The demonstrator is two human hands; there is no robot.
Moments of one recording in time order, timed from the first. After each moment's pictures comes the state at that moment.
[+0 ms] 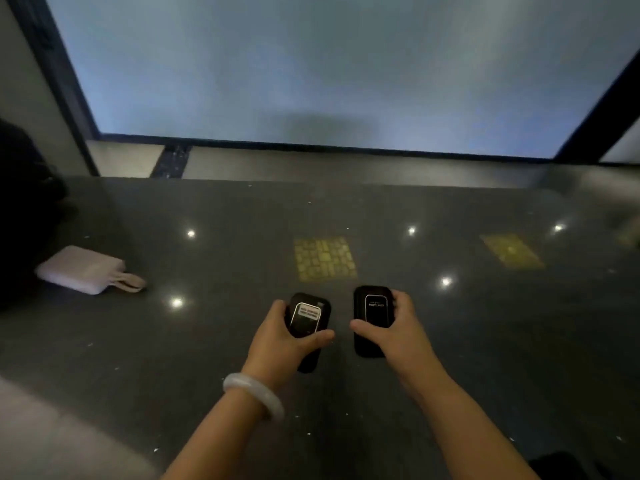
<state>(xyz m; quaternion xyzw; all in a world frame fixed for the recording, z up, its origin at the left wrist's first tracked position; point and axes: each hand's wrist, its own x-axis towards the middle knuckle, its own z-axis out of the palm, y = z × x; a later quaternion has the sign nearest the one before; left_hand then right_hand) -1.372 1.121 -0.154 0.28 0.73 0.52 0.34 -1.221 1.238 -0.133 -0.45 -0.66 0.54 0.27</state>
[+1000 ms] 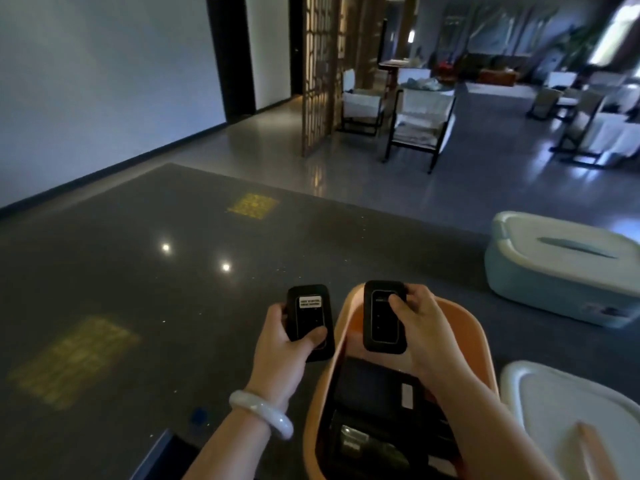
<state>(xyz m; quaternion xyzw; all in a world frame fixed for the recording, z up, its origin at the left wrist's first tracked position) -0.824 1.292 -0.109 0.58 0.48 0.37 0.55 -0.629 1.242 -0.090 -0.68 -0.29 0.36 0.57</state>
